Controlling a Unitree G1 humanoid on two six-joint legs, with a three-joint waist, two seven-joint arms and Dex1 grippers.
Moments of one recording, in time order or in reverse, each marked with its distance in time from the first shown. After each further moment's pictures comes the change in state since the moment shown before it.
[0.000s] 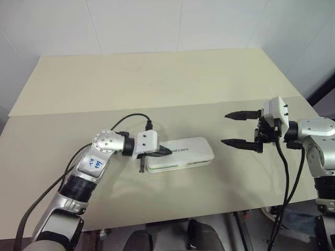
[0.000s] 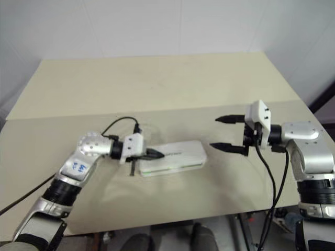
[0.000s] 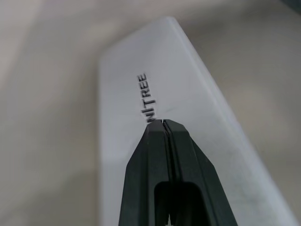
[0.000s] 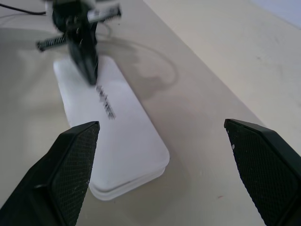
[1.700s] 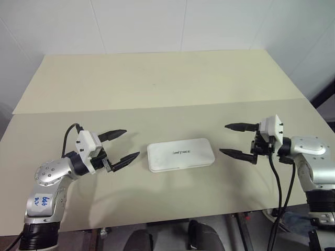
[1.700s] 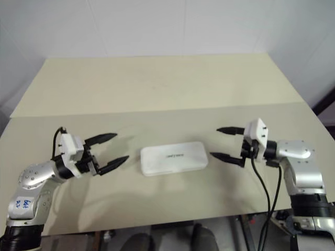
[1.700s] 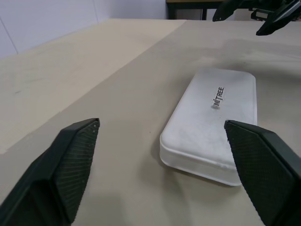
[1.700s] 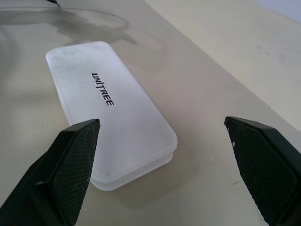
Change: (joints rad) left arm 0.431 0.024 0.511 -0.248 -0.355 0.013 0.161; right arm 0.135 0.063 -0.030 0.085 -0.026 -0.213 -0.033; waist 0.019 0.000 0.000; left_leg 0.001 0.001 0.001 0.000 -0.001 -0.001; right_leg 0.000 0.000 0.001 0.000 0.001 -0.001
